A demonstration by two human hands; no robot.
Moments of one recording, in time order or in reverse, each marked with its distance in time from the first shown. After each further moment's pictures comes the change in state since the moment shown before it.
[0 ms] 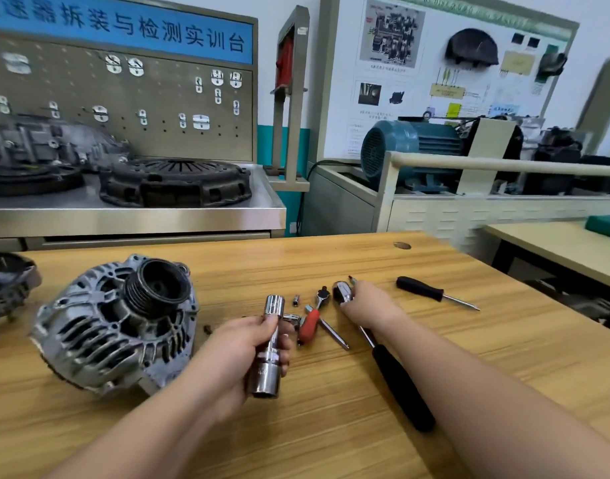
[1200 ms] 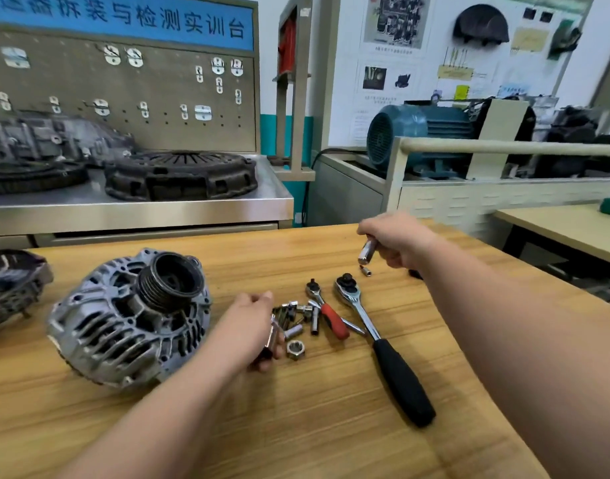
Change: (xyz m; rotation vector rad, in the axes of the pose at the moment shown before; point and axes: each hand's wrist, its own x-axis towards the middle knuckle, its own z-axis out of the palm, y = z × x) left_hand 0.008 0.015 -0.002 0.399 0.255 0.058; right_hand 0.005 -0.032 -0.079 0.654 -0.015 -0.005
